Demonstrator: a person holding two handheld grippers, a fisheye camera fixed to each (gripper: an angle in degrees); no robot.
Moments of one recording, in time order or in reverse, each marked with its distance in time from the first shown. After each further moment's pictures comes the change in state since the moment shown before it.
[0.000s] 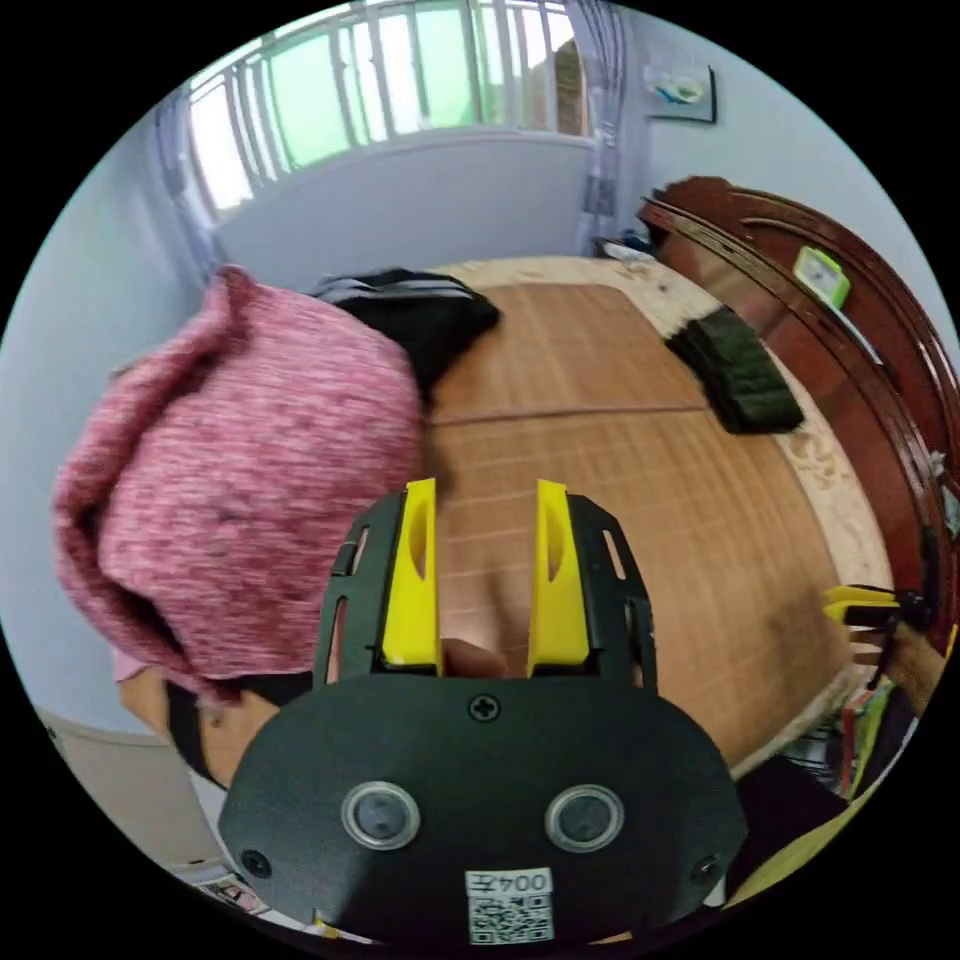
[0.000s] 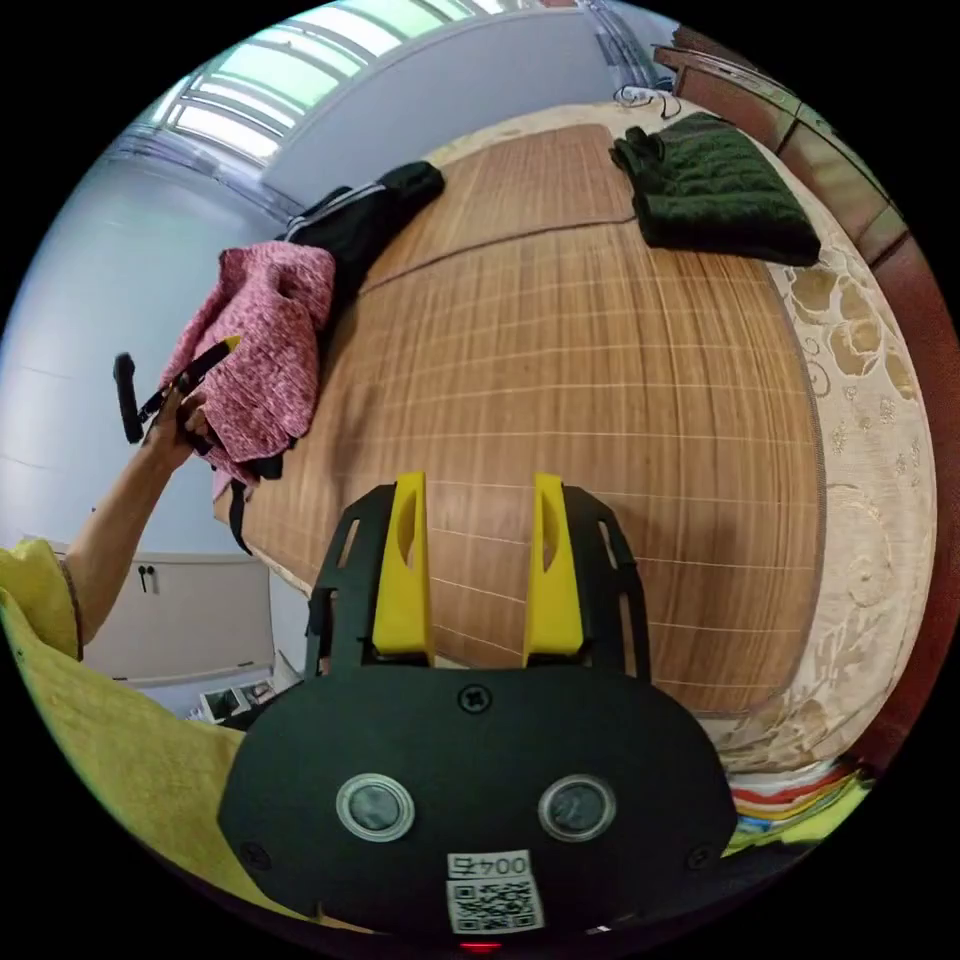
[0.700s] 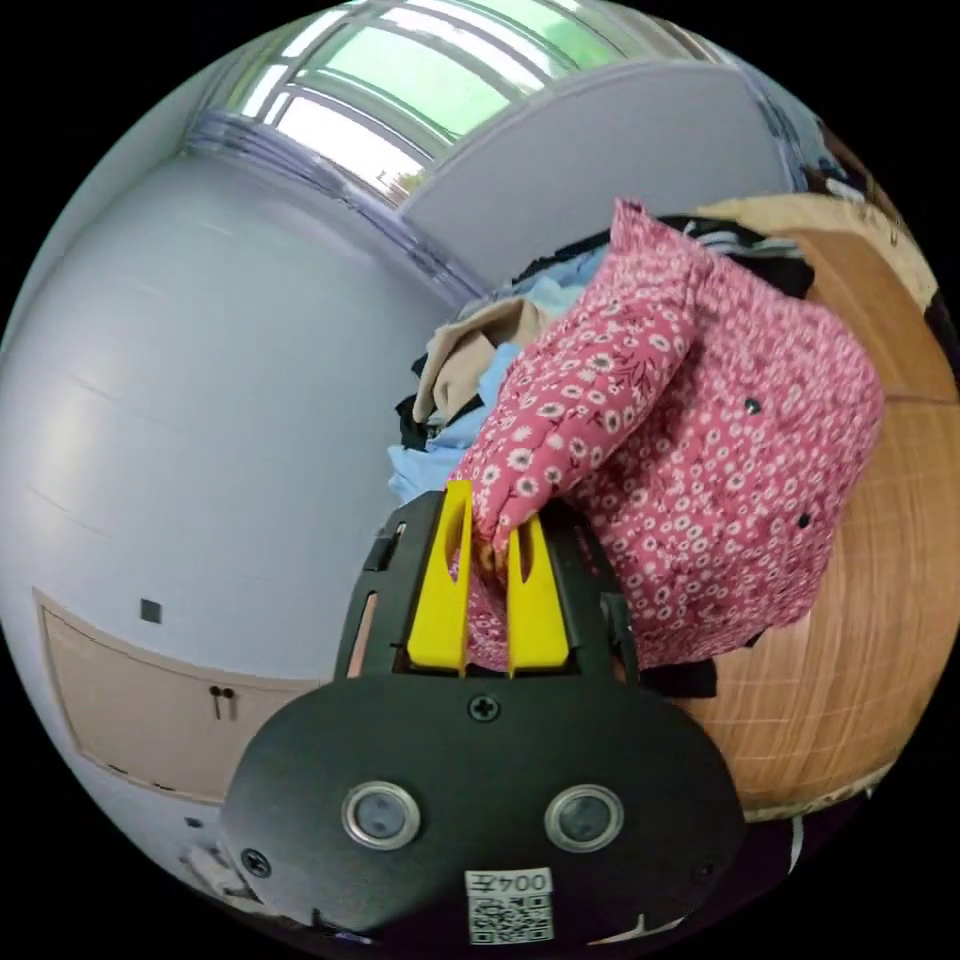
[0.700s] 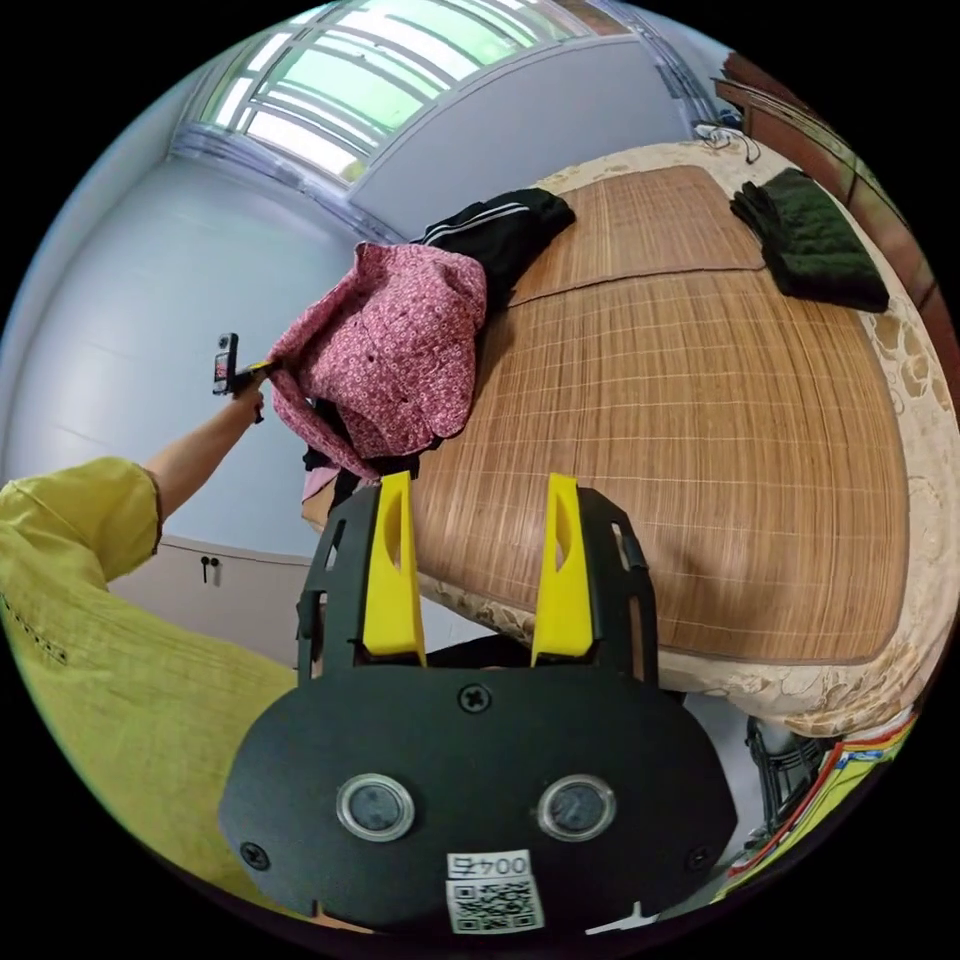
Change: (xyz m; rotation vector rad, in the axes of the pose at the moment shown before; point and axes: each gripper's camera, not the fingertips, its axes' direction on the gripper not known) left arm -0.367 0.288 0.117 -0.129 -0.340 -0.065; right arm -0.254 0.115 -0.058 0.059 -0.162 -0.102
